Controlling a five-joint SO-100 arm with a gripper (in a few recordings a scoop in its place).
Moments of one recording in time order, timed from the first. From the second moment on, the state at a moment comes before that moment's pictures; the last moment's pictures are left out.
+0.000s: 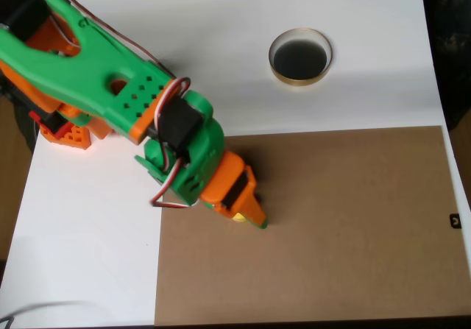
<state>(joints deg) -12.6 89.0 107.1 64.8 -1.2</state>
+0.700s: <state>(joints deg) -12.7 84.1 103.1 65.0 -0.4</state>
